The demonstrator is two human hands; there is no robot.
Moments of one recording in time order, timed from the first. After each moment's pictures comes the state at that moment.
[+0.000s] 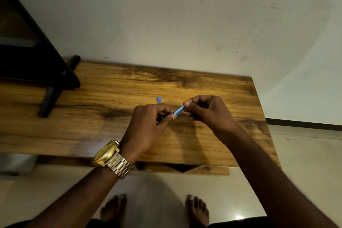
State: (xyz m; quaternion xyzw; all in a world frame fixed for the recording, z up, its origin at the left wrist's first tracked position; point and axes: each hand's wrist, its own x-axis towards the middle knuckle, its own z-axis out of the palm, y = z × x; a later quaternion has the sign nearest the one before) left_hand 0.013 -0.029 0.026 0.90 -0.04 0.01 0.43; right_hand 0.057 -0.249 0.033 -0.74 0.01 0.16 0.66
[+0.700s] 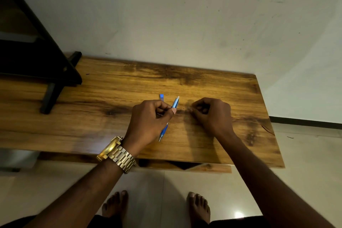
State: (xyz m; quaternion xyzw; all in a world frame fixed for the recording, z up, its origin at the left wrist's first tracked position) left_hand 0.018 -0.027 0.014 0.87 0.05 -0.01 0.50; right_hand 0.058 -0.250 -0.004 -0.93 0.00 -0.03 0.37
